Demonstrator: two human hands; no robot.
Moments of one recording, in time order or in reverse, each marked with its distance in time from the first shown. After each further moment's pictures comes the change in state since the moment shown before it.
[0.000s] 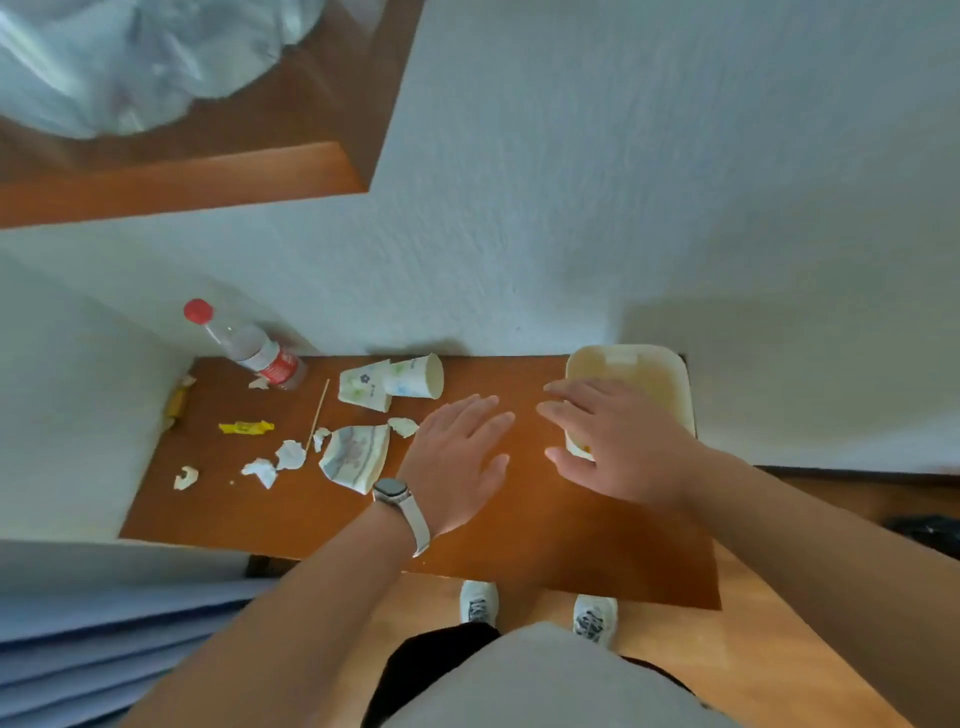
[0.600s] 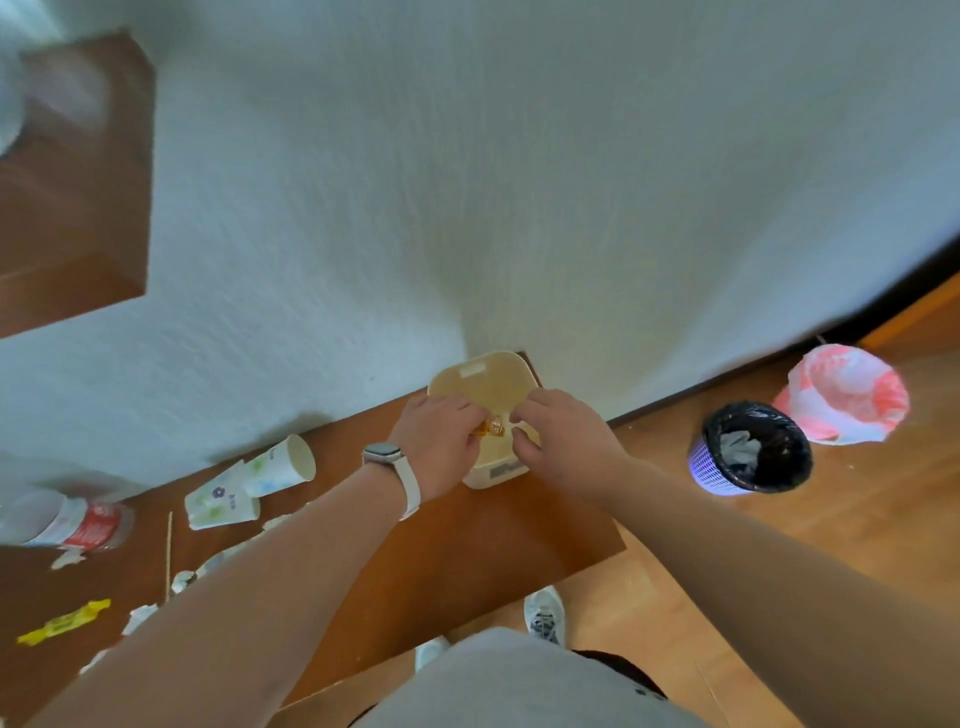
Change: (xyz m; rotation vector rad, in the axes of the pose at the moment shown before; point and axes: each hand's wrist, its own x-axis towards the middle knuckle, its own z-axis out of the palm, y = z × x) left_hand 0.109 0.063 0.012 -0.016 -0.121 0.487; right_hand -0.058 0.009 0.010 0.120 0.211 0.684
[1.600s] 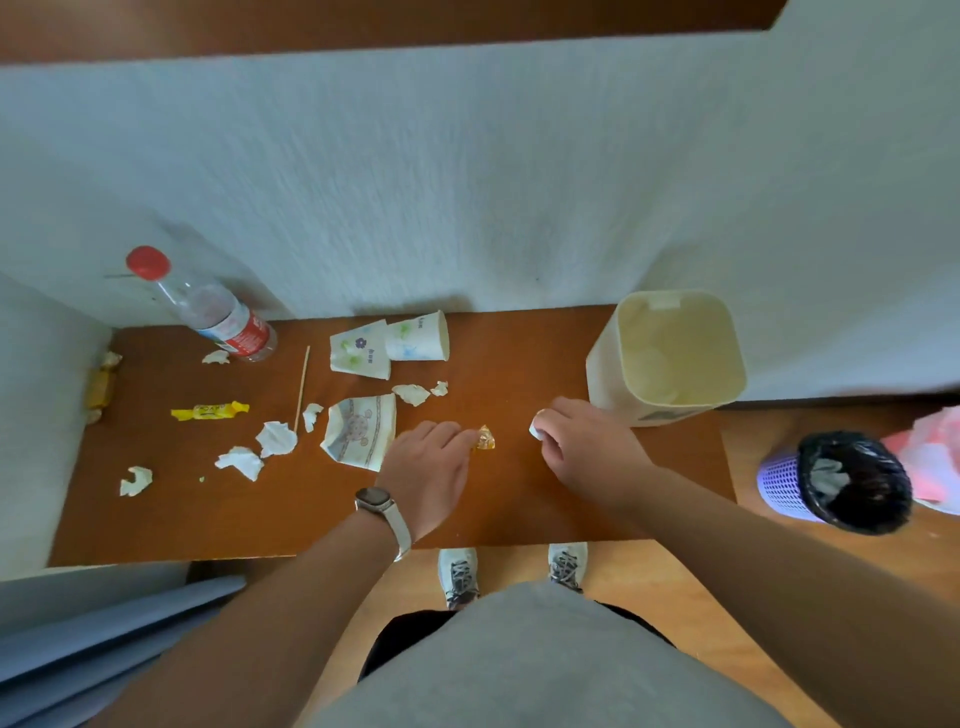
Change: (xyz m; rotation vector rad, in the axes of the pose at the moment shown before) left_hand -0.206 -0.087 0.073 -0.126 0.217 -0.280; right_hand 0.005 -0.105 0.114 -0.076 -0.143 -0.366
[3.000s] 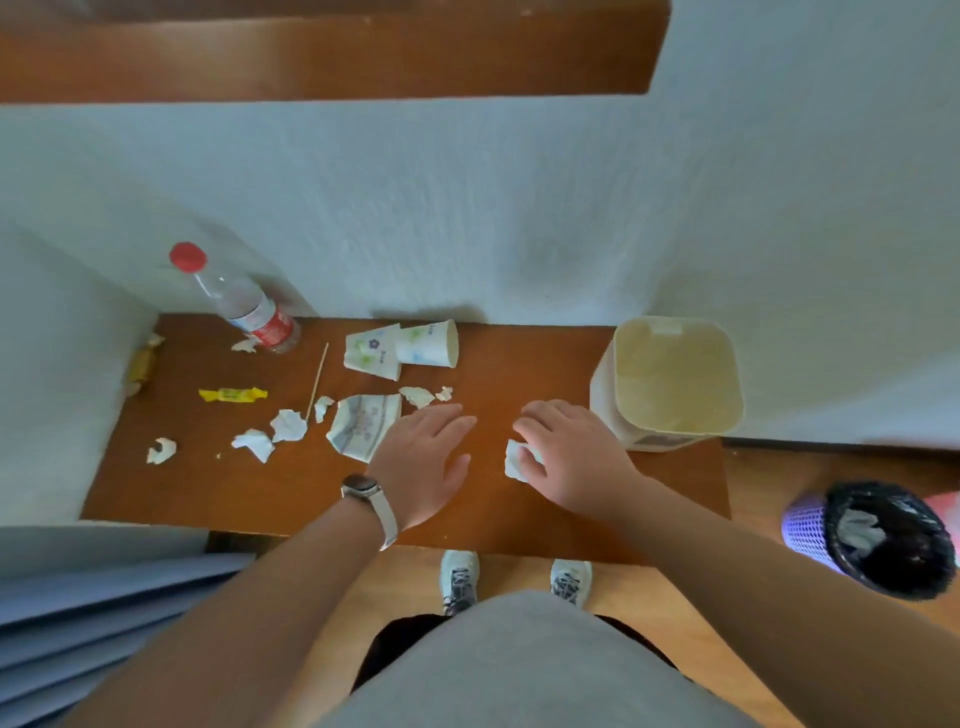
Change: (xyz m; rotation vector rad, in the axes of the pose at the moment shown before) left_hand 0.000 0.022 -0.026 0.067 -0.076 -0.196; right_hand 0.005 0.001 -0.008 -0.088 -0.065 -0.204
